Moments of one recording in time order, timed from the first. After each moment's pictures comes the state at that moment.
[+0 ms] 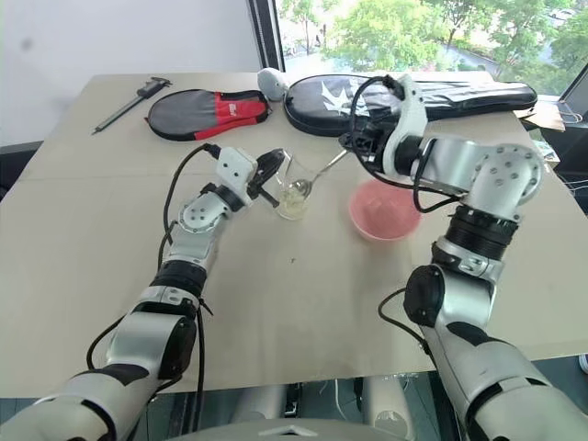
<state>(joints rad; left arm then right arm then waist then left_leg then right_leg) -0.79 0.27 0.01 0.82 0.01 -0.51 -0.52 -1.08 -0.14 -0.63 0.06 0.88 1.60 -0.15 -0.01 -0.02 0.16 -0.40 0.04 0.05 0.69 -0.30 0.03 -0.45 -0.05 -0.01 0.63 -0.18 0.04</state>
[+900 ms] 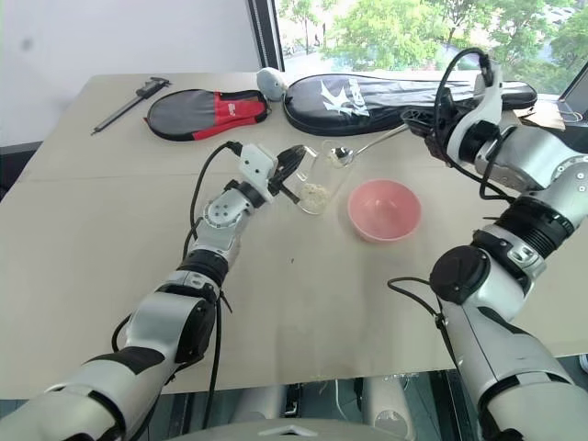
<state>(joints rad) -0.91 0.20 0.01 1.07 -0.03 -0.66 -0.59 -1.11 -0.27 -0.96 0.21 1.19 1.61 -0.47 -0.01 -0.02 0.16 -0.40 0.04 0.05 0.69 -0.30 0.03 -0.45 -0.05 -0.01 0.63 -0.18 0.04</state>
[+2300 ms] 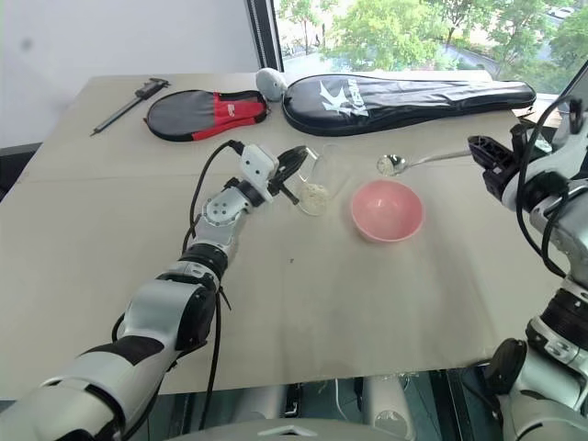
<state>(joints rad) -0.97 0.23 0.04 1.22 0.00 -0.77 -0.62 -0.51 -0.50 -0.69 -0.18 1.94 1.03 -0.81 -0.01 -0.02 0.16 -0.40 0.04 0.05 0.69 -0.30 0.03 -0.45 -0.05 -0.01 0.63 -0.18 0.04</state>
